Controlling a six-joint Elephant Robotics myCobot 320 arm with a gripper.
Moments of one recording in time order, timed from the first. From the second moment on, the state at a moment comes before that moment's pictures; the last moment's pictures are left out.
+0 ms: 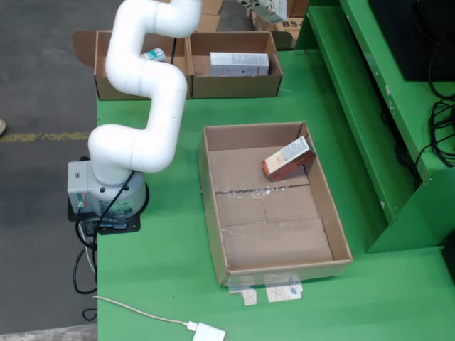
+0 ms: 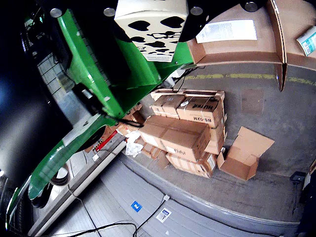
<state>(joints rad) 1.23 -1.02 -0.03 0.50 0.96 -0.44</state>
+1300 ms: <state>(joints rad) 1.23 -1.09 -0.03 0.50 0.96 -0.46</state>
